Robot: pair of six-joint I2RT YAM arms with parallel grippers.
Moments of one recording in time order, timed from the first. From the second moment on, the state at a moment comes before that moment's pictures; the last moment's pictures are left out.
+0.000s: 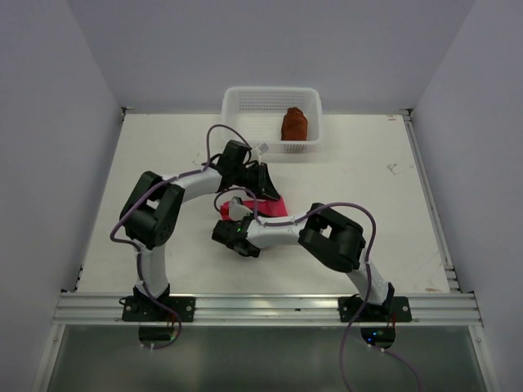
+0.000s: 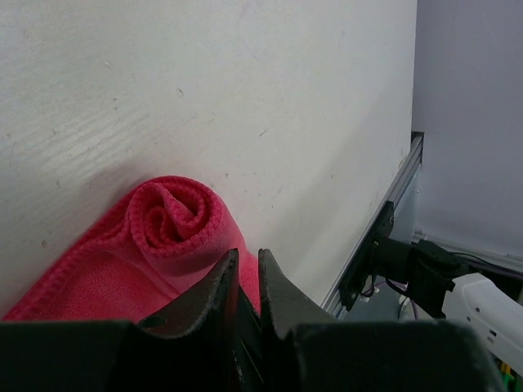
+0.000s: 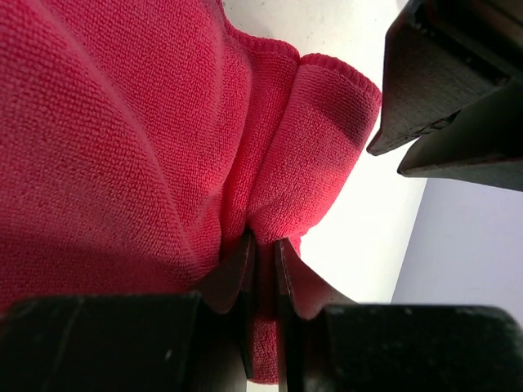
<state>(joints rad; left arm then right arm) -0.51 1.95 1.23 -0.08 0.70 -0.65 1.16 2.15 1.40 -0.73 1.05 0.29</state>
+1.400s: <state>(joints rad) -0.52 2.05 1.27 -0.13 0.63 -0.64 1.16 2.00 1.23 -0.61 1.07 0.52</state>
